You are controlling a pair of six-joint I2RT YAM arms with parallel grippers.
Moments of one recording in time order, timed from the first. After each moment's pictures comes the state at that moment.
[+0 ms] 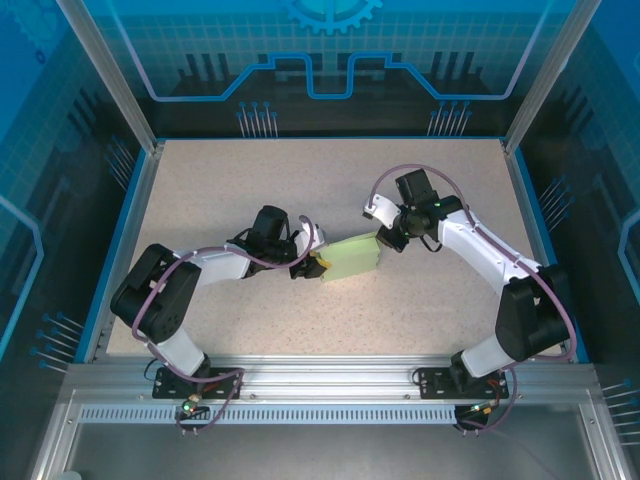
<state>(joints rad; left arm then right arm) -0.45 1.66 0.78 0.15 0.71 0.46 0.36 1.51 1.15 -0.71 -0.21 -0.59</state>
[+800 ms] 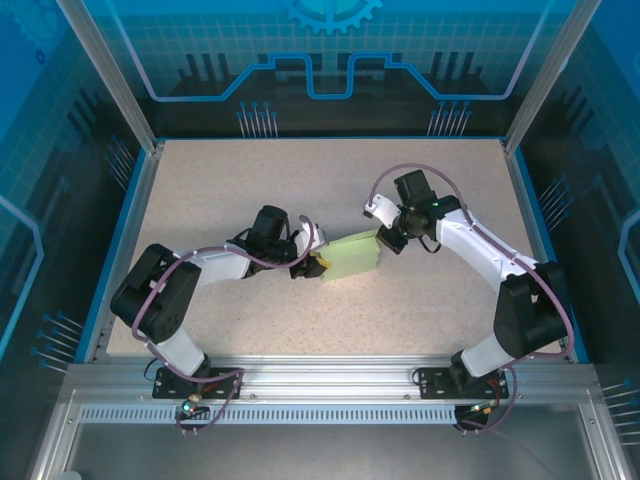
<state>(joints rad) -0.45 1.66 0.78 0.15 0.70 0.46 0.37 1.53 1.15 -0.71 -0.20 -0.52</state>
